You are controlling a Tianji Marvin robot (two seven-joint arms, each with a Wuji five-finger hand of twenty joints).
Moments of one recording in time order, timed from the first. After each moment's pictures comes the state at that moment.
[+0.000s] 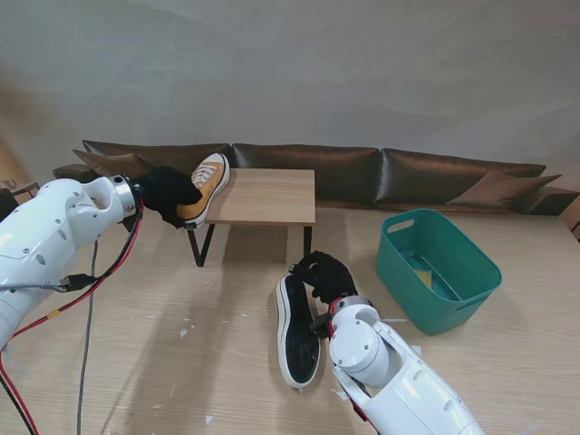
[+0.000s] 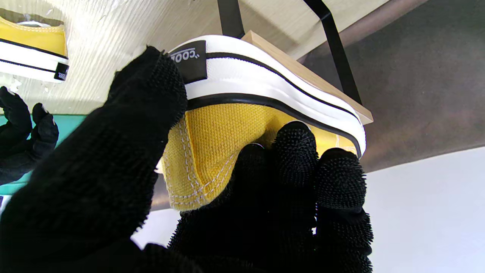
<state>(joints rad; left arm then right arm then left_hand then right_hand) 0.73 -1.00 -0.94 -0.87 1.02 -0.74 0.06 -1.34 -1.29 0.90 -1.41 -0.18 0.28 -0.35 0.80 -0.94 0.73 -0.29 1.00 0.16 1.27 1.26 1.15 0.17 0.63 1.46 1.06 0.22 0.92 0.89 0.62 0.26 1.34 0.68 0.25 -0.46 0.95 -0.12 0.56 0.13 0.60 0.49 0.73 0.20 0.57 0.54 0.89 0.31 0.62 0.58 0.64 0.36 0.99 0.68</state>
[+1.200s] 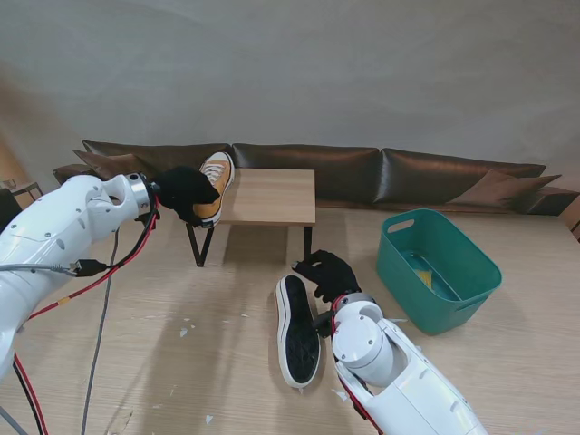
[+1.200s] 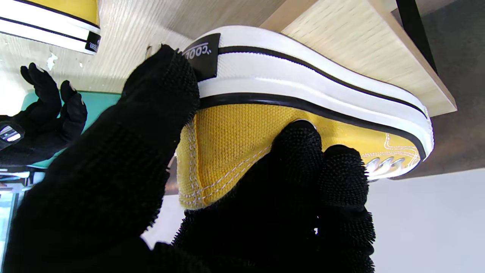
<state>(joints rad) 0.60 -1.05 -0.74 -0.70 0.90 -0.83 0.18 -1.36 -1.29 0.93 -1.46 -0.15 0.34 -0.33 0.85 -0.95 0.73 -0.29 1.00 0.20 1.28 1.27 1.16 0.18 0.56 1.38 1.07 0.24 0.89 0.91 0.63 0.26 1.32 0.65 0.25 -0.46 0.95 -0.12 0.56 0.13 0.60 0.49 0.74 0.21 0.57 0.54 0.89 0.31 0.62 0.58 0.64 0.37 0.99 0.68</state>
